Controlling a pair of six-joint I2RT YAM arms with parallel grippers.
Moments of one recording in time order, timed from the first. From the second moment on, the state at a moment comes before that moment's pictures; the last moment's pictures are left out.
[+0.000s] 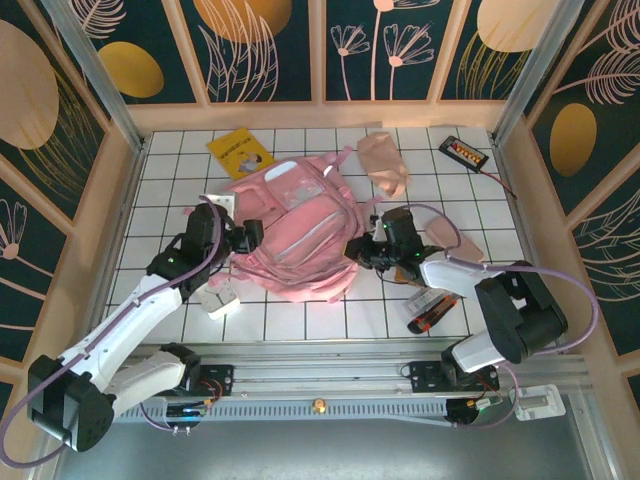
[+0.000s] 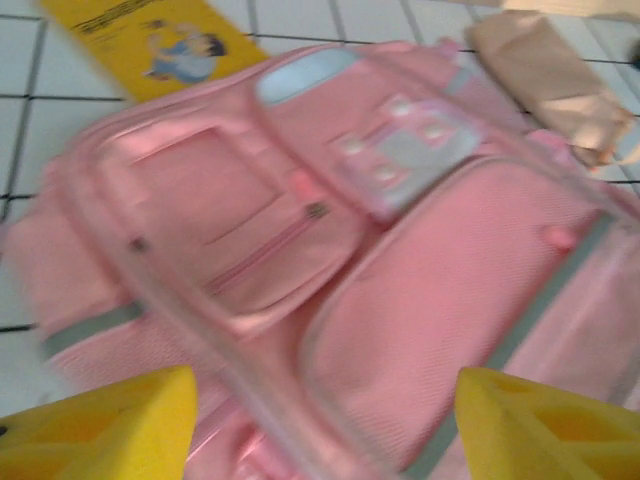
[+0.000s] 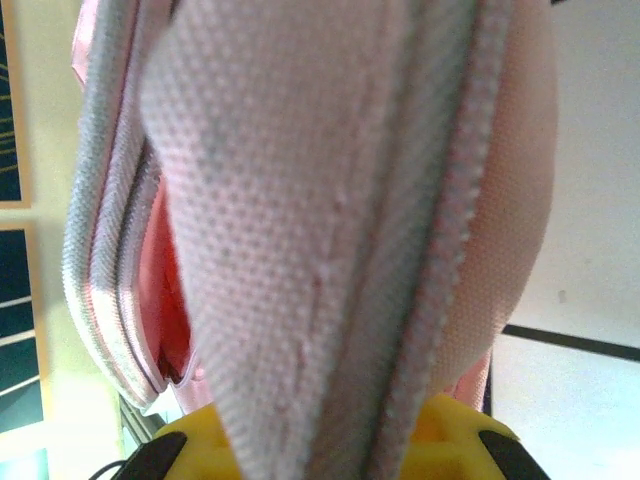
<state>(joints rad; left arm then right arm) -0.48 1.03 0.77 -0.33 -0.10 -0.37 0.54 1.47 0.62 0.16 -0.48 0.91</state>
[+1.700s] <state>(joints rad) 0.02 1.81 1.11 0.06 0.46 -0.88 0.40 1.32 0.96 -0.18 -0.46 0.65</state>
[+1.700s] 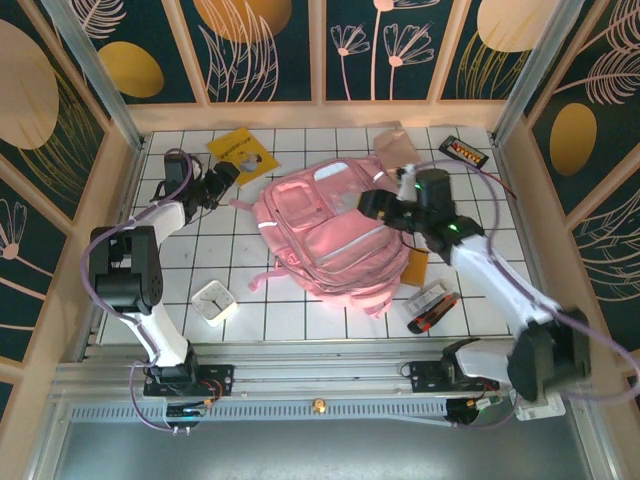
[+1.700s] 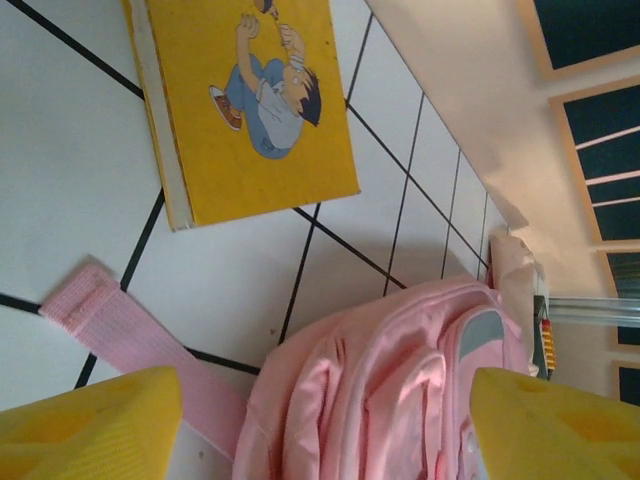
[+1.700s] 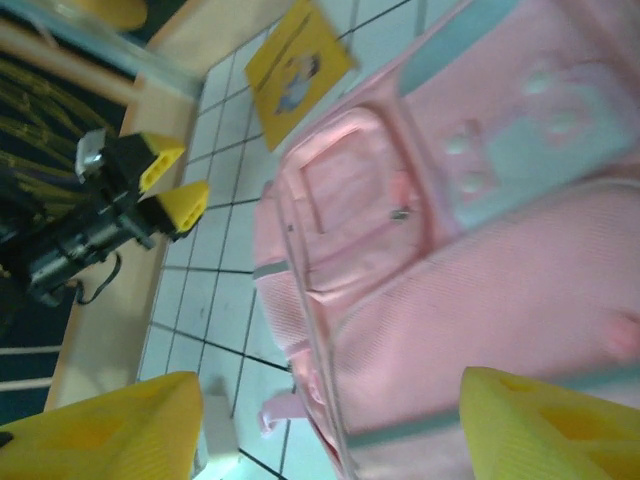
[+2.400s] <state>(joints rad) 0.06 2.19 1.52 0.05 0.51 -0.91 0.35 2.14 0.84 1.24 -0.89 1.17</state>
